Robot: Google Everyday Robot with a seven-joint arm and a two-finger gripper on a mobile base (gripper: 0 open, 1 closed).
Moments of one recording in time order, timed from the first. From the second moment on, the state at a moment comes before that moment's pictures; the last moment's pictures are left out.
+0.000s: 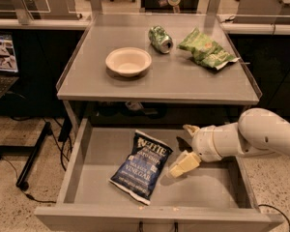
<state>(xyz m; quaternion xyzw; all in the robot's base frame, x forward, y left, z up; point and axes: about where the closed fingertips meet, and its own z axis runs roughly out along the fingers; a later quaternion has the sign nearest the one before) 0.504 -0.109 0.669 -0.50 0.77 0.23 0.34</state>
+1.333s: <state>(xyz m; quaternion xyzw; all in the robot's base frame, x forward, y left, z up) 0.523 -0.058 0.610 -0.46 0.80 0.26 0.30</state>
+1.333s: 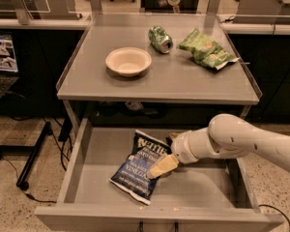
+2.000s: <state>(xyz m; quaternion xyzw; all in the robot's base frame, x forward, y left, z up) 0.524 -0.051 0.599 -0.45 0.80 0.27 0.28</state>
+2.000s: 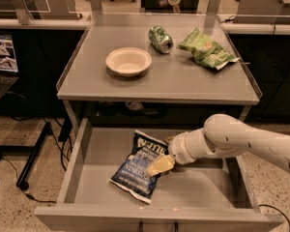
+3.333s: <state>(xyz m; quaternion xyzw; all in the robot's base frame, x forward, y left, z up) 0.524 -0.051 0.599 -0.45 0.80 0.27 0.28</state>
